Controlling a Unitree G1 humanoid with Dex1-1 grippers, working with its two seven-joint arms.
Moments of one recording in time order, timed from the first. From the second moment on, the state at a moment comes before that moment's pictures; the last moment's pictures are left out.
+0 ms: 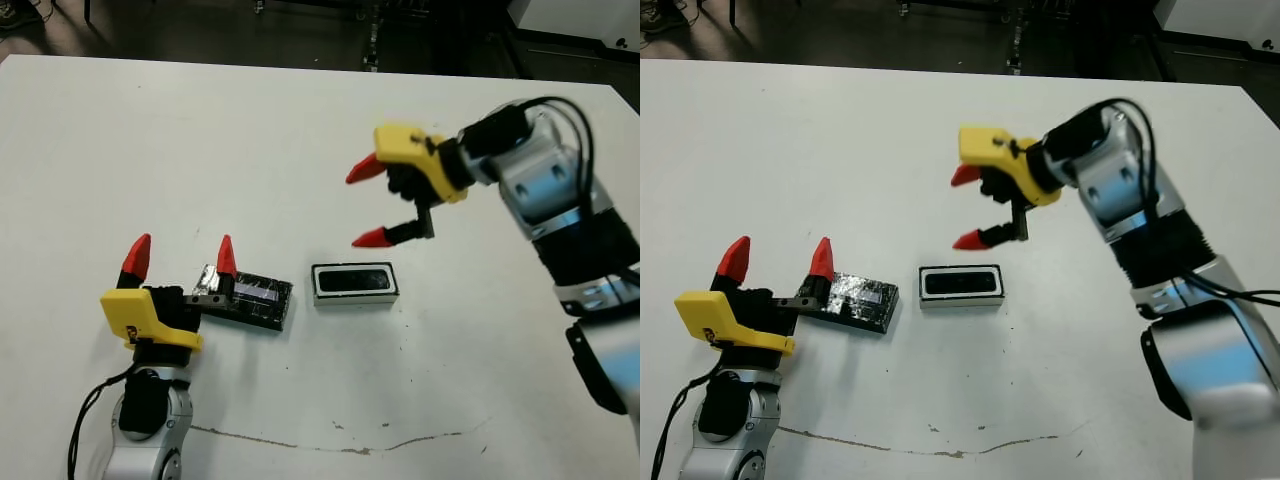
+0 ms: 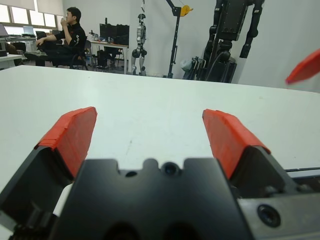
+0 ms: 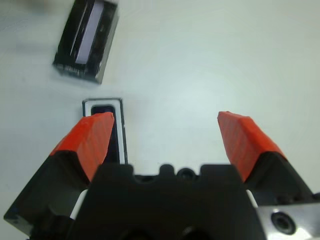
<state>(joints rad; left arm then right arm) 0.25 0.05 -0.02 -0.39 -0.09 -0.06 -0.01 -1.02 -0.55 0.35 0.28 -0.02 0.50 1.37</state>
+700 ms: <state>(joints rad) 0.24 0.05 -0.01 -0.39 -0.10 -0.06 -0.01 -0.10 -0.41 -0.27 -0.43 0.31 0.57 0.66</state>
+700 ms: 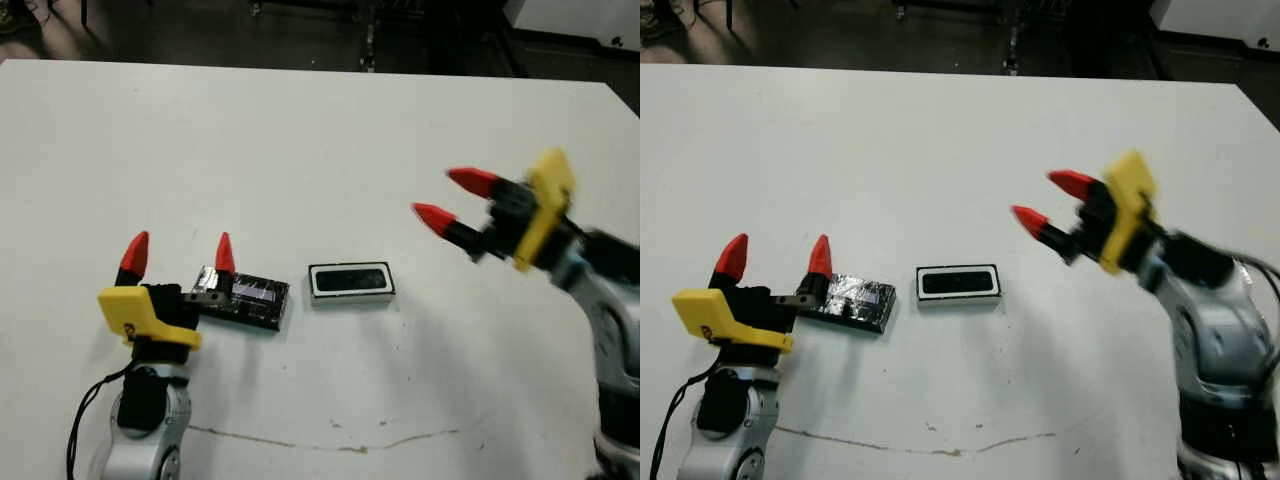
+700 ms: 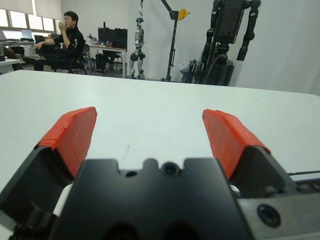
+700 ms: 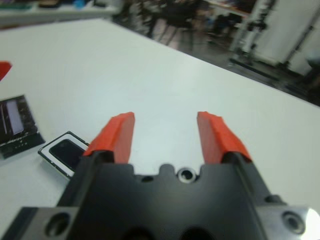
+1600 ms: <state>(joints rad) -0.11 0.78 0.21 -0.35 -0.45 0.21 -0.73 0.29 -0.19 -0.20 -0.52 0.32 0.29 0.32</state>
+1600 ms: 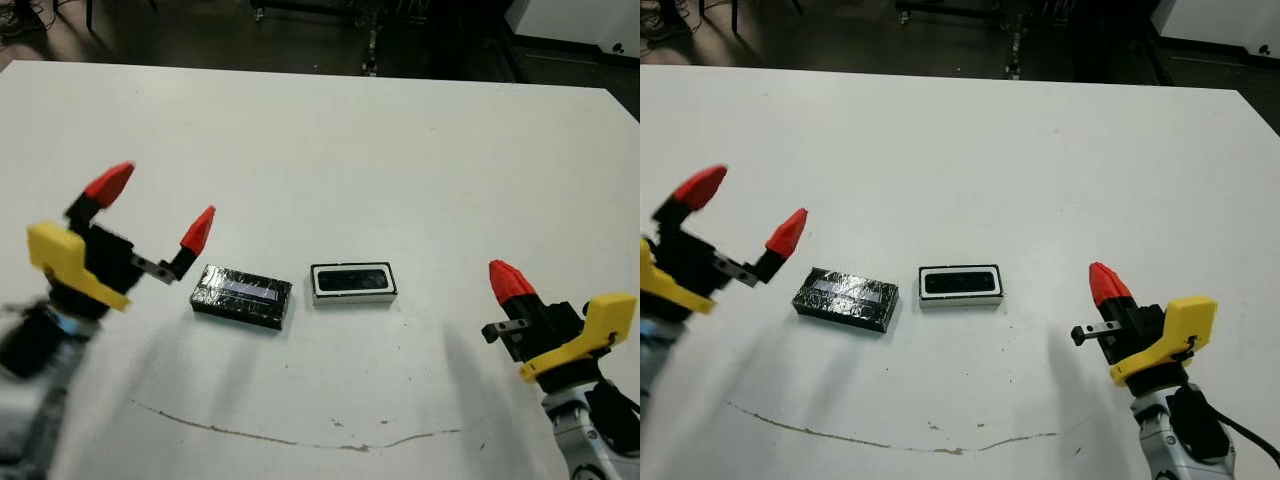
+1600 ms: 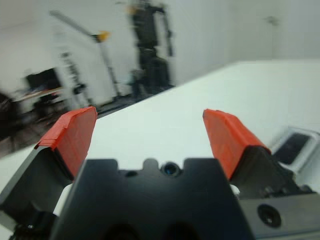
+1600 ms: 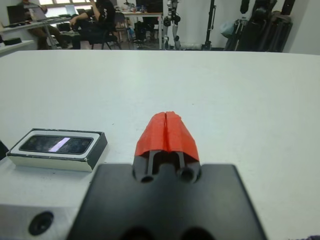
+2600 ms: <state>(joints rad) -0.95 0.98 -0.79 0.31 -0.50 0.23 -1.61 0.32 -0.21 -0.17 -0.54 0.34 0.30 0.26</state>
